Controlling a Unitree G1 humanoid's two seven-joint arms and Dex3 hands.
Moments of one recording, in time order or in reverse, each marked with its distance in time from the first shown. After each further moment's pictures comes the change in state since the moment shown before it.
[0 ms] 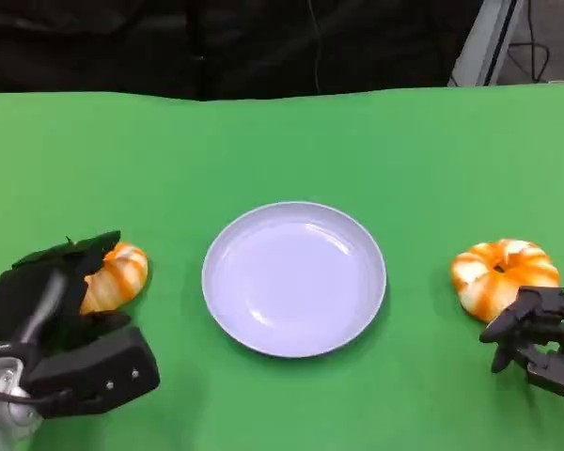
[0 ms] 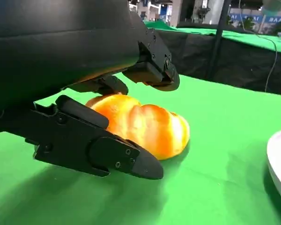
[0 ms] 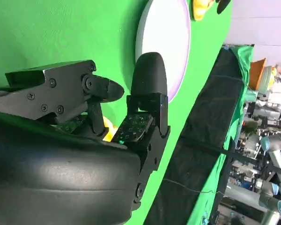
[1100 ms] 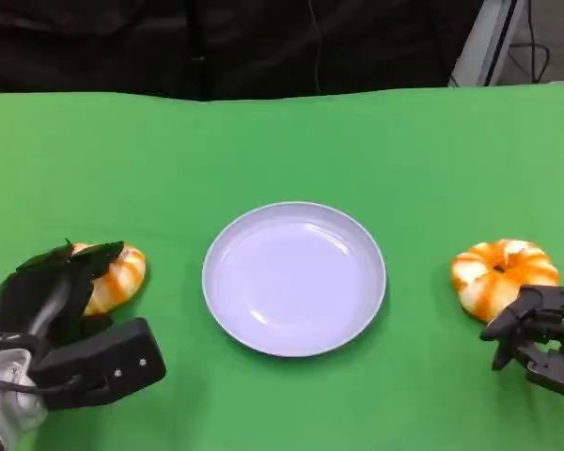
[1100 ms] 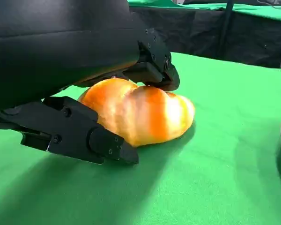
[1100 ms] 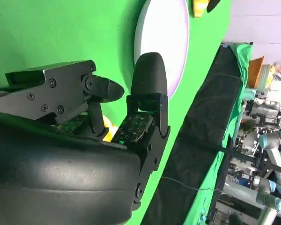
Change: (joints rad) left arm -0.041 -0.023 -0.016 0.050 -0.021 0.061 -0.088; right arm 0.000 0.001 0.000 0.000 0.000 -0.009 -0.012
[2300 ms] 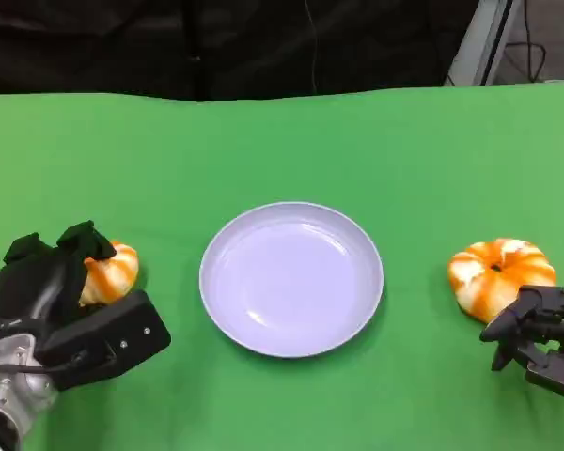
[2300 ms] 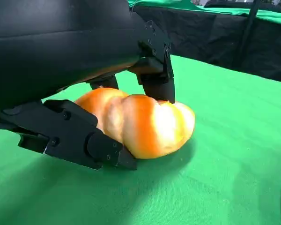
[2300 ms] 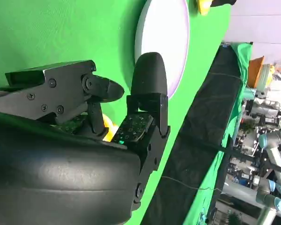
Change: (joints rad) left arm -0.042 -0.030 0.034 0.032 -0.065 0.064 -0.009; right arm 0.000 0.000 0.000 0.000 0.002 -0.002 0.008
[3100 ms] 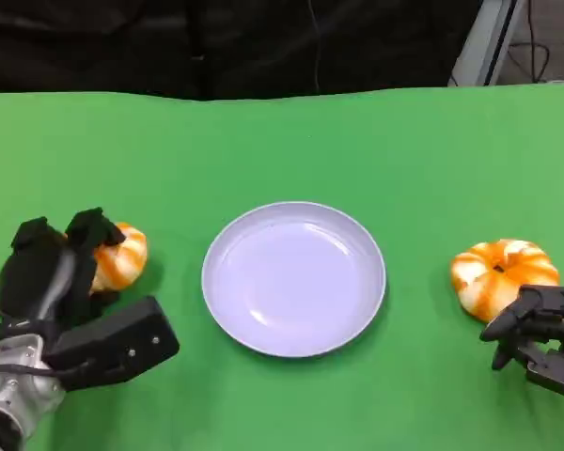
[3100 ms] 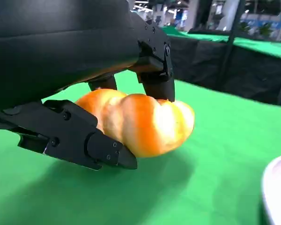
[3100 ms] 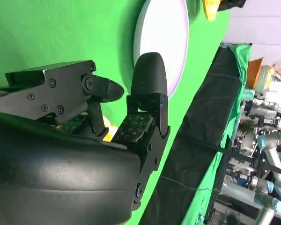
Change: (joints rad) left arm 0.011 0.002 -0.032 -0.053 0.033 -0.039 0.110; right arm 0.000 0.000 0.001 0.000 -0.002 -0.008 -0.005
